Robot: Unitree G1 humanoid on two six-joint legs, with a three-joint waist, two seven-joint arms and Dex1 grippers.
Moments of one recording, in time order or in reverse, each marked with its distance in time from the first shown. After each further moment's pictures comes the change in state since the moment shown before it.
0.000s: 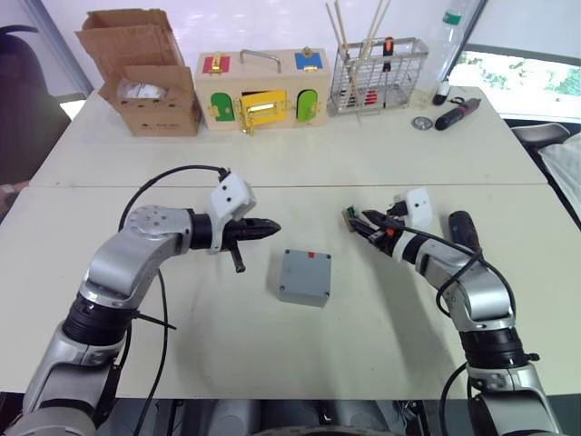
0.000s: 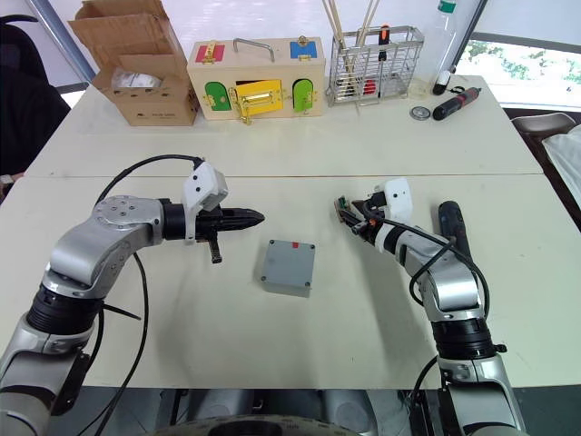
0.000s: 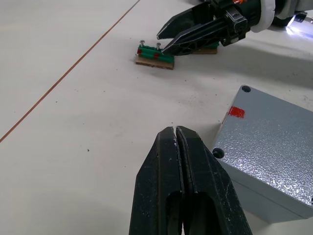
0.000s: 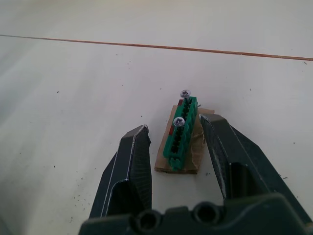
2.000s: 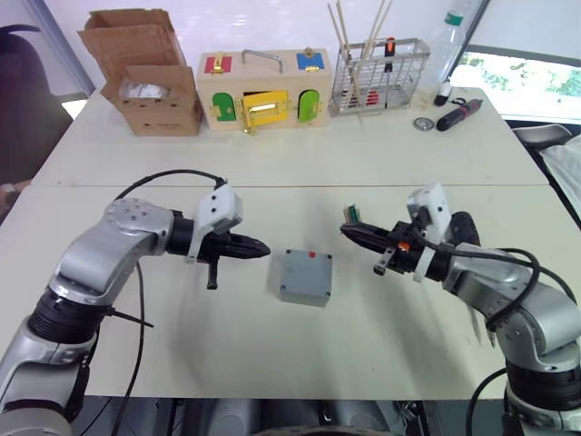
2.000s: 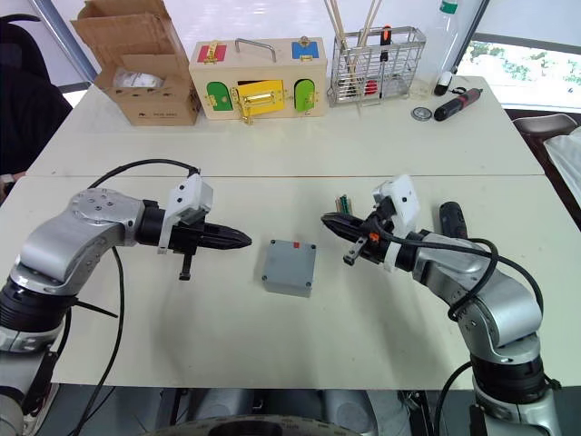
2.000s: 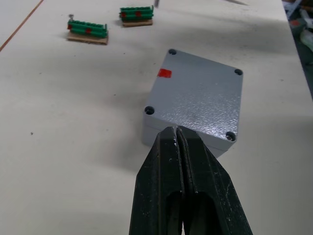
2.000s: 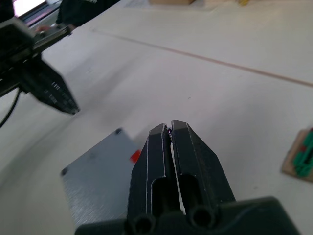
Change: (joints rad) left arm -0.024 0.157 -0.036 -0.001 -0.061 -0.030 -0.278; right arm 0.135 -0.154 -0.109 -0.547 0.346 0.337 0.127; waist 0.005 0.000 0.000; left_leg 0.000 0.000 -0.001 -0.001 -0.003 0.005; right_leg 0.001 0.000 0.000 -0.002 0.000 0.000
